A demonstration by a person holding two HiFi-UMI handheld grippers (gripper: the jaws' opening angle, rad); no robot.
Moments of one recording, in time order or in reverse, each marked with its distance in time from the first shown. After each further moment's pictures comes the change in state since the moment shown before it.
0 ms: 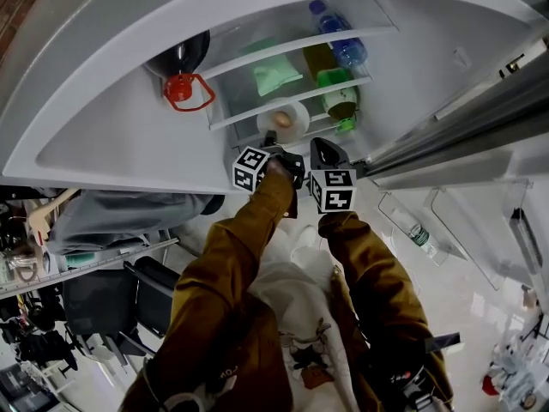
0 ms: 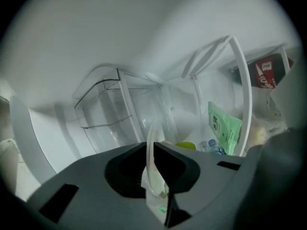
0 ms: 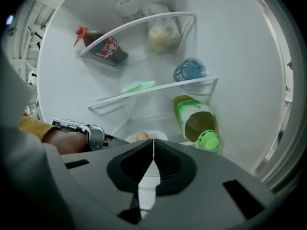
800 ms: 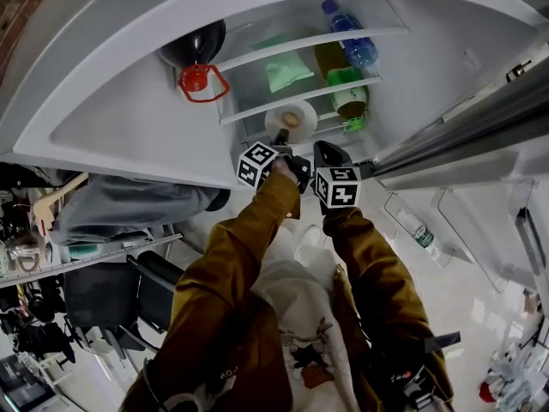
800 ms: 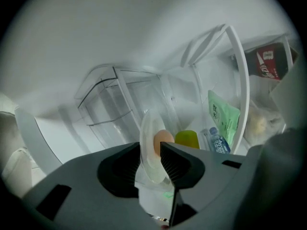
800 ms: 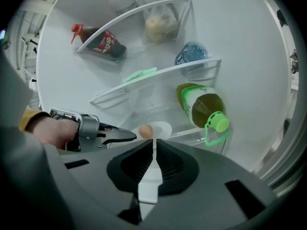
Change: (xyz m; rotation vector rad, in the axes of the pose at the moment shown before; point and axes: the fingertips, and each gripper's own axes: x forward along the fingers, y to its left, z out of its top) left arm -0.011 0.002 -0.013 0.065 0.137 0.042; right arm 0.011 0.012 -0.027 0.062 0.072 0.059
